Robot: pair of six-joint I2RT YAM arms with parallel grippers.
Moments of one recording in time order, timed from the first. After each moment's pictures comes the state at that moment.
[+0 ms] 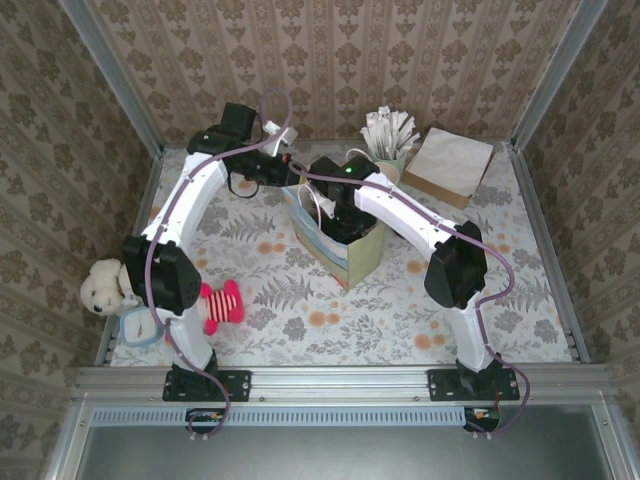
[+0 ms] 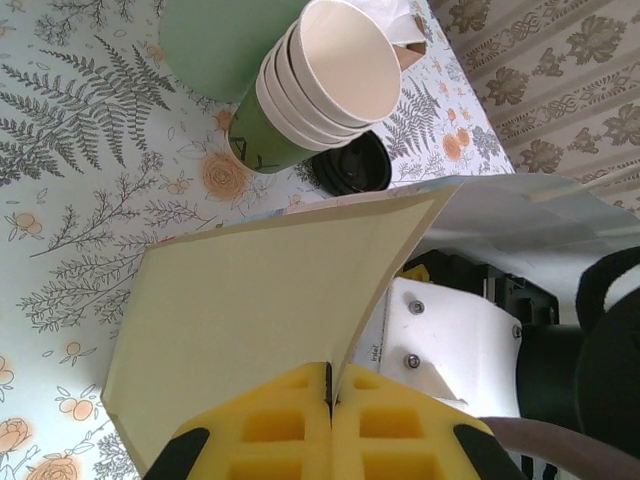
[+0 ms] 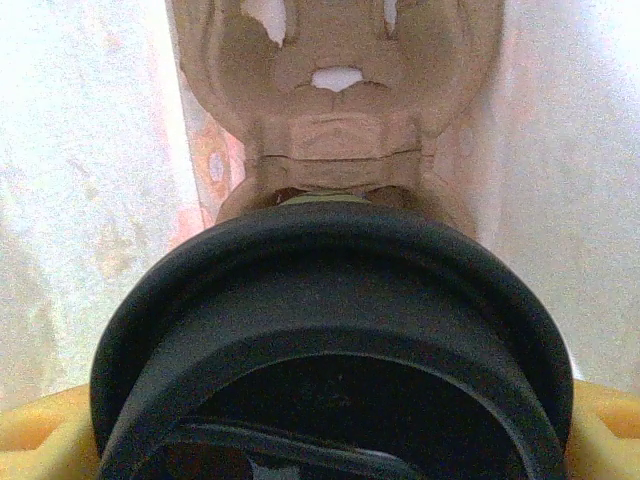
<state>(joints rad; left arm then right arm) -0.34 1.85 1.89 -1.02 0.75 -0.03 0.68 2.10 2.04 -1.42 0.03 0.05</state>
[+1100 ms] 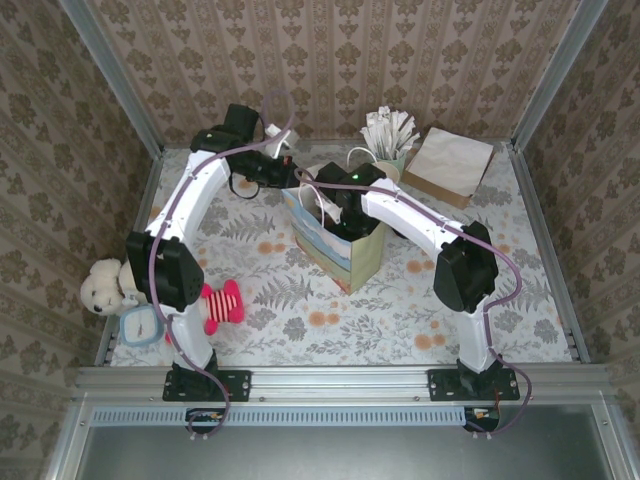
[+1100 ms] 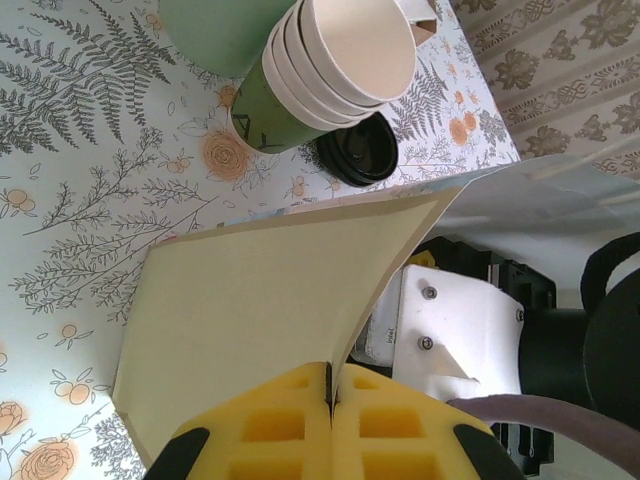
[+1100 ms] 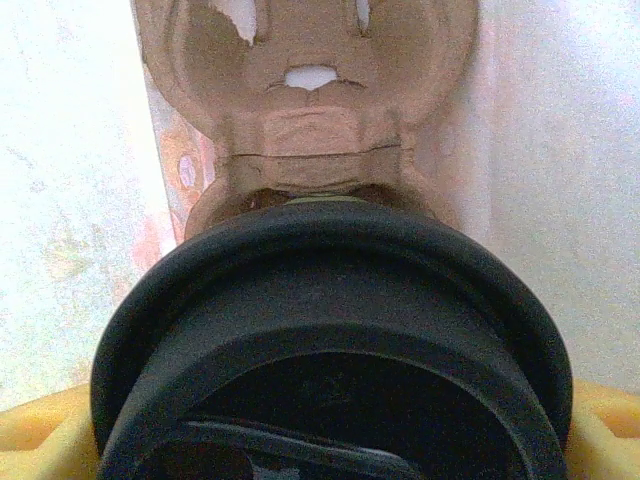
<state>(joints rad) -0.34 1.88 1.90 -1.06 0.76 -0.01 0.66 2.03 1.88 -1.31 0.02 0.02</state>
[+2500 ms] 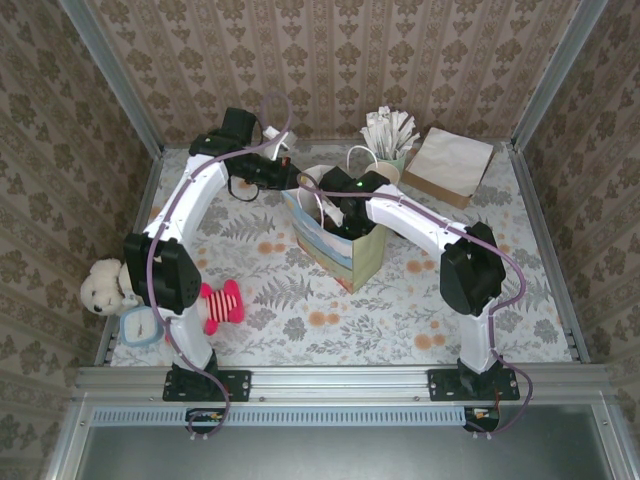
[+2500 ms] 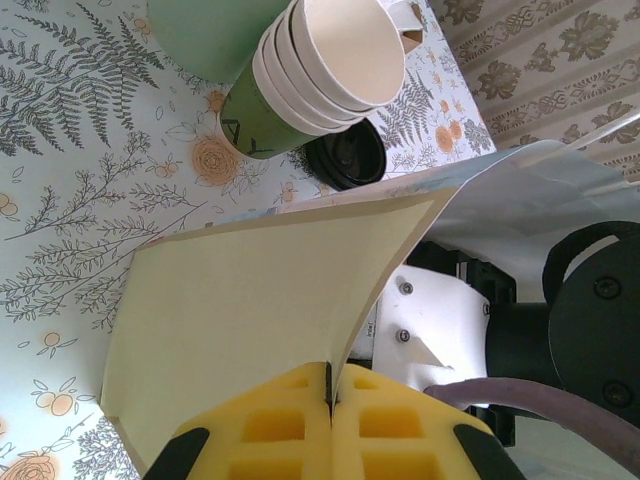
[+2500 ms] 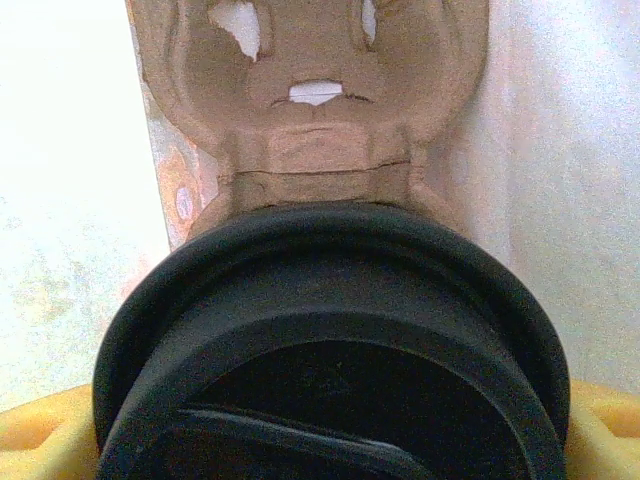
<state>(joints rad) -0.33 1.86 1.84 -1.00 0.79 -0.03 0.65 1.98 1.75 -1.16 0.02 0.00</state>
